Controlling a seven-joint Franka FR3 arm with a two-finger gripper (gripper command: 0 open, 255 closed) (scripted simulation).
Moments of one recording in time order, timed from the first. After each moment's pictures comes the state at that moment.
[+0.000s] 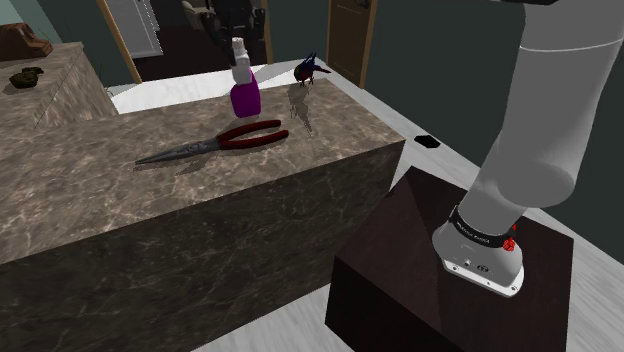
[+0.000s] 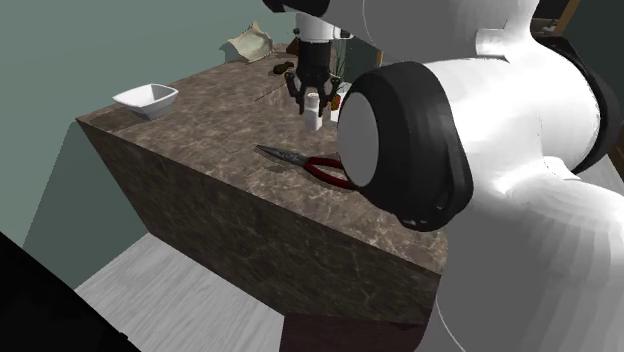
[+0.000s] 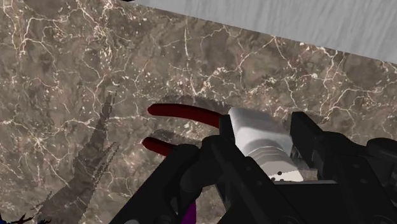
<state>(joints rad) 0.13 0.28 0.23 -1.29 0.01 1.50 0.49</state>
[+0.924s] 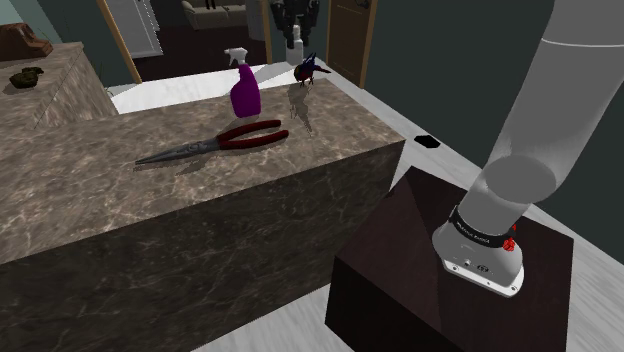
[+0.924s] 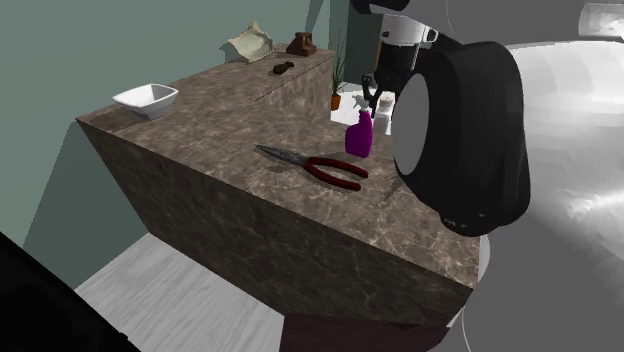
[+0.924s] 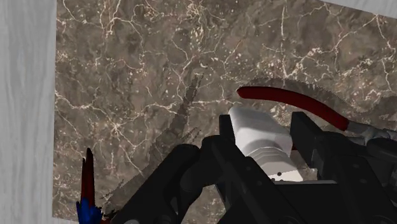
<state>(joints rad) -0.07 0.15 0.10 -1.46 0.03 1.53 0.17</state>
